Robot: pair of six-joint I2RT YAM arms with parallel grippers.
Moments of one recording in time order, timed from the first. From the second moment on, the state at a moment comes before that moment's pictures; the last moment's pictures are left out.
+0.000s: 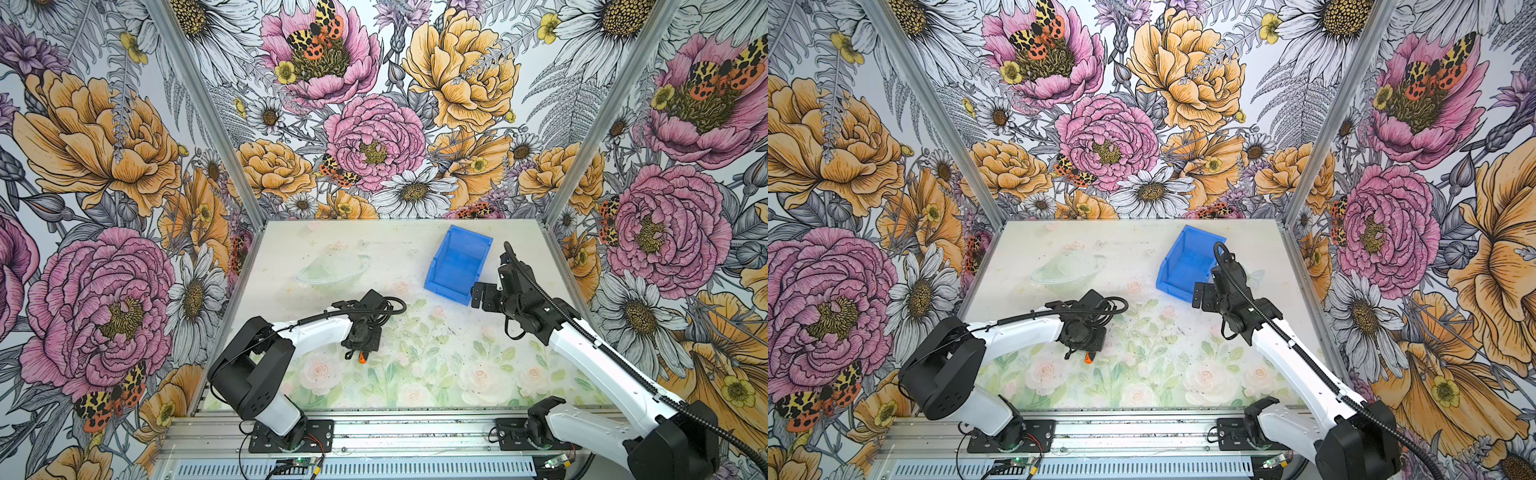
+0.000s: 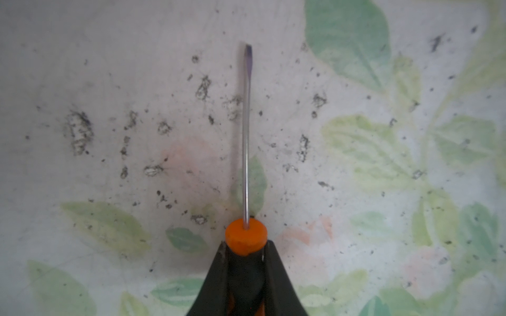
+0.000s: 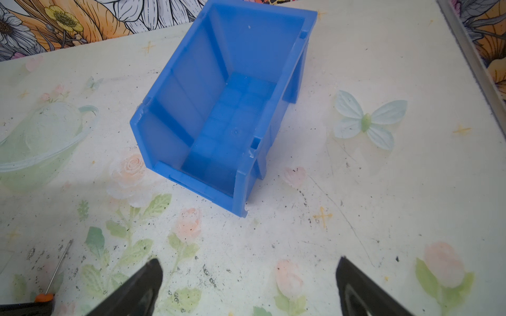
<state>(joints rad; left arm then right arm) -0.68 1.56 0.83 -0.61 -0.06 -0.49 0.39 1.10 0.88 -0.58 0.17 0.40</state>
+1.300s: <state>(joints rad) -0.73 2.02 1.75 -0.65 0.05 -0.36 0.23 0.90 0.89 -0.59 0.17 0.42</state>
